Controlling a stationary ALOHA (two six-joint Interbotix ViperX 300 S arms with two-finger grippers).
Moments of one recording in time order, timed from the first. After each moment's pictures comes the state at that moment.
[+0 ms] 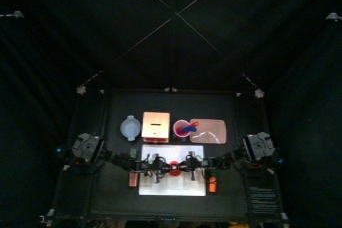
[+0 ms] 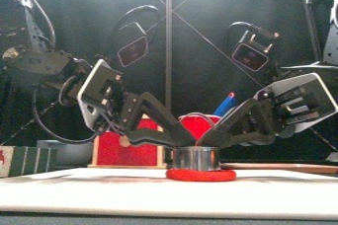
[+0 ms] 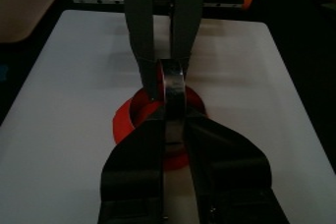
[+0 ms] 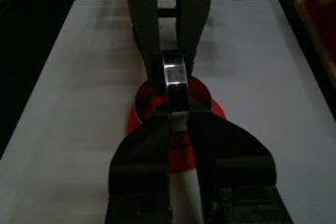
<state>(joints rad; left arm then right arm) -0.29 0.41 0.75 -0.39 -0.69 0.10 0.17 0.27 0.96 0.17 -0.82 -0.06</state>
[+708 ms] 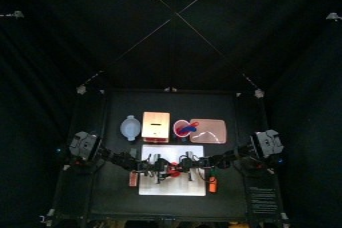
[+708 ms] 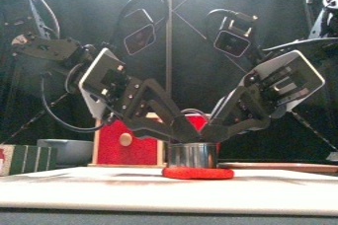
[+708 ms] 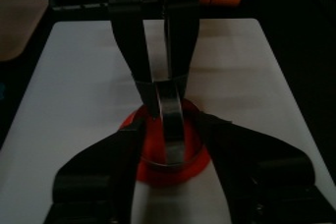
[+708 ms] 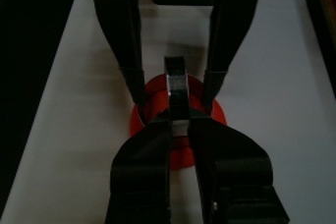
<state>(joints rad) -0.28 0.32 0.72 -0.40 -0.63 0.22 0.17 0.14 0.87 0.14 -0.49 -0.06</state>
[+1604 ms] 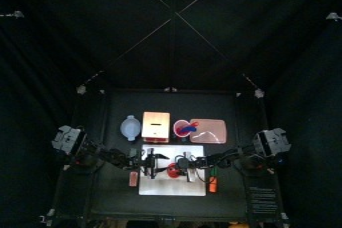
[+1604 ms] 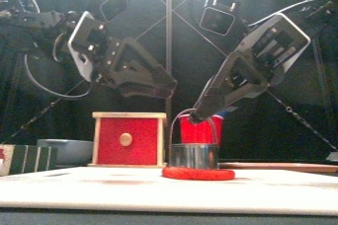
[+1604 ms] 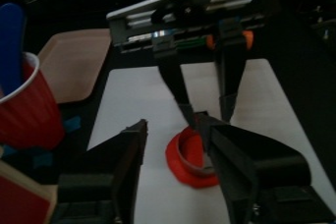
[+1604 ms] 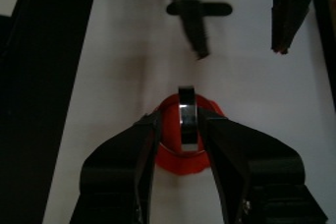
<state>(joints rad) -0.28 0.11 0.87 -0.53 -0.75 0.43 0.16 0.04 0.75 0.15 -0.17 -0.04</state>
